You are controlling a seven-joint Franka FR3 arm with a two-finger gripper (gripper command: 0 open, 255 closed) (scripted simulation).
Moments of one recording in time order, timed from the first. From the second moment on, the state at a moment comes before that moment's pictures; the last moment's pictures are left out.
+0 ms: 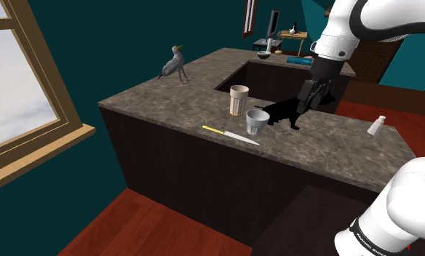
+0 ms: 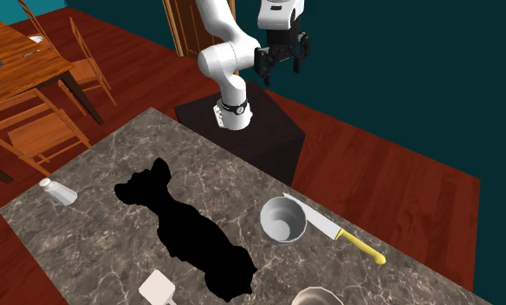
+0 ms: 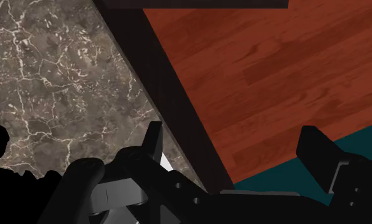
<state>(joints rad) -0.02 -0.77 -0.02 -2.37 0.09 1.63 0.00</state>
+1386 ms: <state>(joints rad) -0.09 -0.14 0.03 -2.22 -0.12 2.14 0.06</state>
